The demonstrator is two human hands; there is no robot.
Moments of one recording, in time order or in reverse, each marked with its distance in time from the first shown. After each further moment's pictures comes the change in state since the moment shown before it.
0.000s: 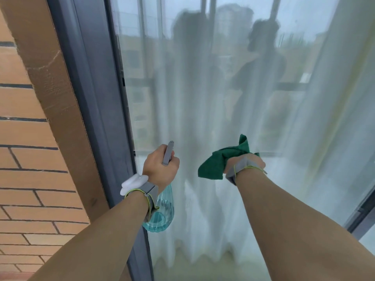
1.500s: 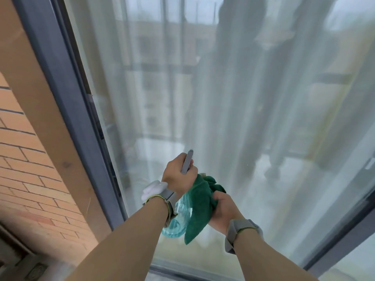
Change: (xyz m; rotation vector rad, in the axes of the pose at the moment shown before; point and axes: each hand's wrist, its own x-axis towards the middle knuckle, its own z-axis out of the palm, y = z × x) left_hand -0.091 0.073 0.207 -0.044 0.031 -0.149; right_hand 0.054 0.198 -0.061 1.093 -1.015 0.388
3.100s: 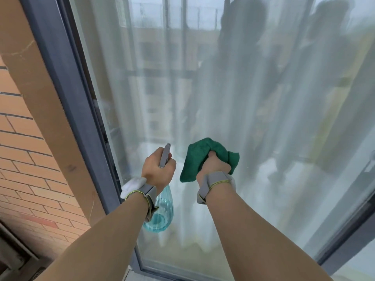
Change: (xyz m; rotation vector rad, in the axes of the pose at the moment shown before) left_hand 0.014 -0.003 -0.052 0.007 0.181 -0.001; right_hand 0.001 -0.038 0.133 -0.215 0.614 -0.410
